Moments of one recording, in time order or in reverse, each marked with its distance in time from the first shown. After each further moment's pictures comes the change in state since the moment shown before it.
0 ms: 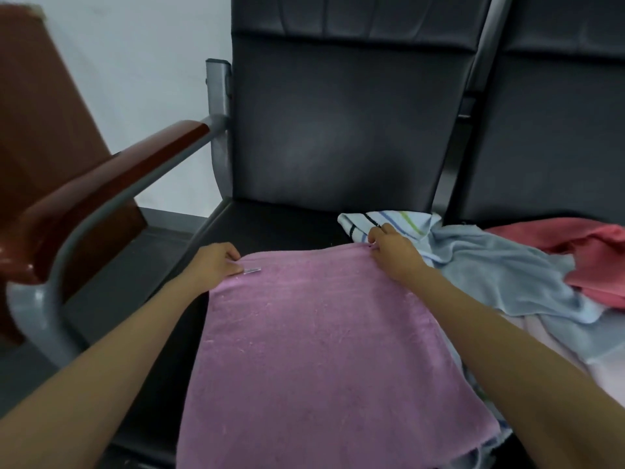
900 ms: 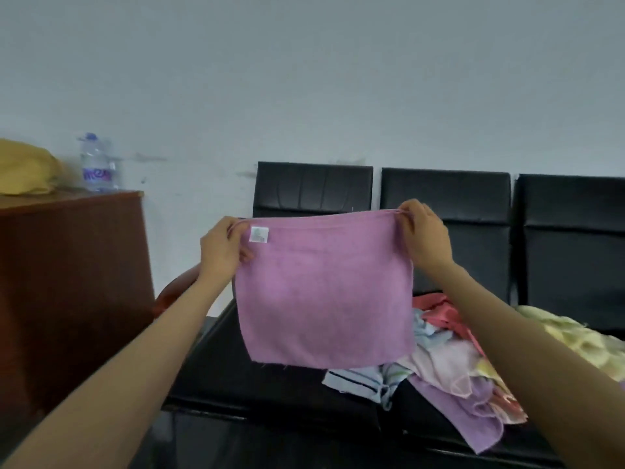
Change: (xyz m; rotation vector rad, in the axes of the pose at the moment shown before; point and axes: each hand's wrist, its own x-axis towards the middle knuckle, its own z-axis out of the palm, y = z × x) left_hand -0.319 0.160 -0.198 -0.649 0.710 0.369; right_hand -0.305 -0.097 -0.336 0.245 0.824 -0.015
